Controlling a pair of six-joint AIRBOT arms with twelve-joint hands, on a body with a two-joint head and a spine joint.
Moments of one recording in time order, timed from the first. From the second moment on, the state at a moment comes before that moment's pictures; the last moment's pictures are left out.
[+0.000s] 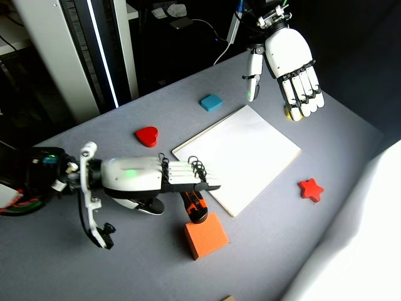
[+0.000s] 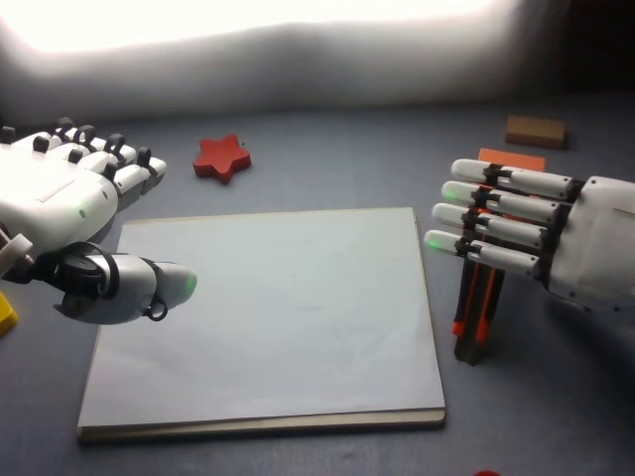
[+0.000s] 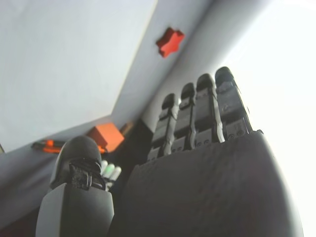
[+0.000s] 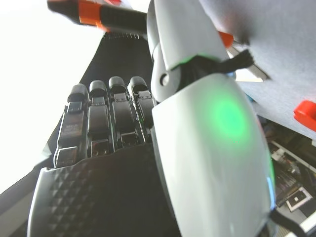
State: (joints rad) left arm 0.35 -0.71 0.63 -1.57 -0.67 2.62; right arm -0.84 -1.16 1.36 -0.40 0.98 -1.36
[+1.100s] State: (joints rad) left arm 0.42 -0.76 0.65 -1.58 -0.60 2.60; right arm -0.80 -1.36 1.60 -0.46 1.08 -1.37
